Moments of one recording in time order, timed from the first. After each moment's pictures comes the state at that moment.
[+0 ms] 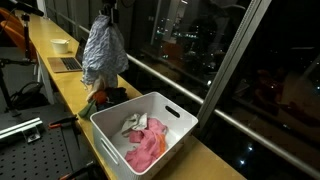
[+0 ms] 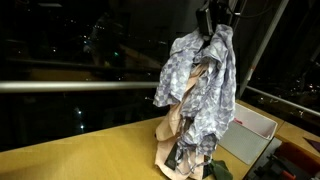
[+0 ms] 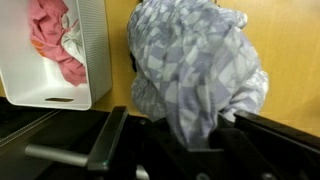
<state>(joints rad) 0.39 0.38 0.27 -1.31 -0.29 1.56 0.48</state>
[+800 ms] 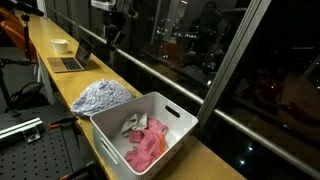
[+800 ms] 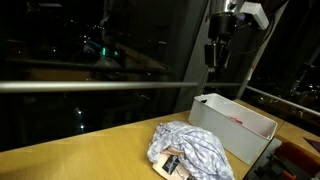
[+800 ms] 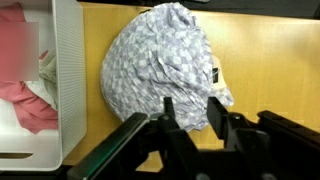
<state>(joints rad) 0.23 0.35 0.22 -1.54 -0.05 1.66 0.25</state>
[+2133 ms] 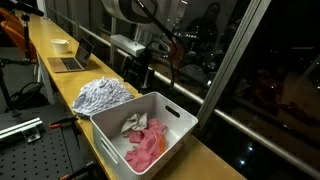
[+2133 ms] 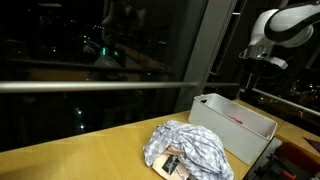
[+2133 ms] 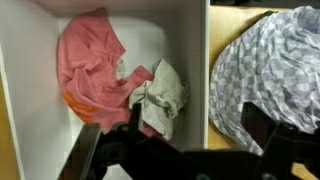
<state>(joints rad) -0.03 0.16 0.01 -2.01 -0.03 2.03 -0.18</state>
